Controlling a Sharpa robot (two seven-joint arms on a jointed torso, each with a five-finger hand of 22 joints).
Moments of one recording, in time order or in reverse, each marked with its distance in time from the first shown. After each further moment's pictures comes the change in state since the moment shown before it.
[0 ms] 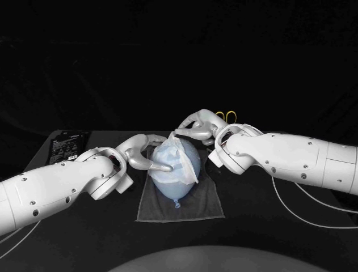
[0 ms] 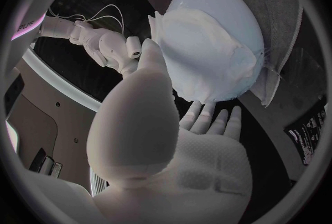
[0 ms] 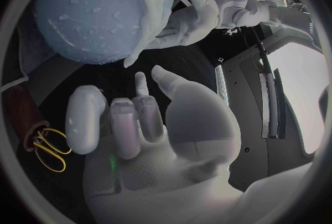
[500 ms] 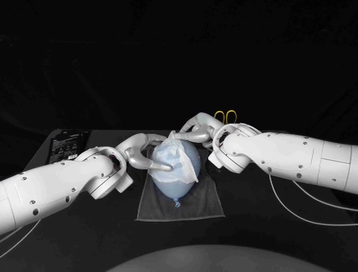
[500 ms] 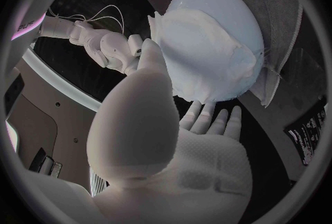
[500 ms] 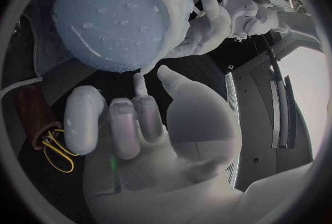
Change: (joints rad) left arm 0.000 0.000 0.000 0.001 0.000 0.000 0.000; left_hand 0.000 0.000 0.000 0.000 0.000 0.004 0.003 0.002 0.001 0.002 -0.002 0.000 0.000 0.004 -0.004 0.000 0.000 0.000 0.000 0.000 0.000 0.000; right arm 0.000 0.024 0.000 -0.021 -0.056 0.065 -0.105; right_hand 0.018 -0.004 -0.060 0.060 0.000 0.024 -0.002 -0.021 -0.006 0.002 0.002 0.017 0.000 0.000 0.007 -0.001 0.000 0.000 0.000 0.010 0.023 0.000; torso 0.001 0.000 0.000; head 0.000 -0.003
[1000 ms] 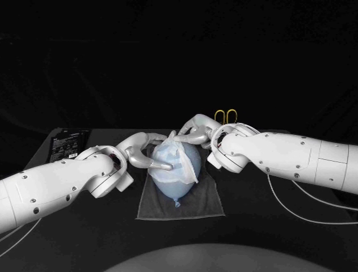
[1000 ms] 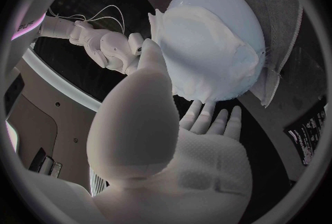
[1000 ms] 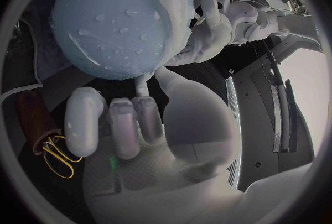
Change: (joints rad) left arm 0.000 0.000 0.000 0.001 0.000 0.000 -0.001; left_hand 0.000 0.000 0.000 0.000 0.000 0.006 0.001 0.003 0.001 0.005 0.002 0.005 0.001 0.000 0.000 0.000 0.000 0.000 0.000 0.000 0.000 0.000; right arm -0.004 0.016 0.001 -0.009 -0.015 0.040 -0.013; right_hand 0.081 0.021 -0.013 0.002 0.000 0.065 -0.019 -0.003 -0.001 -0.005 -0.009 0.019 0.001 -0.004 -0.001 0.001 0.000 0.000 0.000 0.000 0.019 -0.001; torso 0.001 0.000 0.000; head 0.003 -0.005
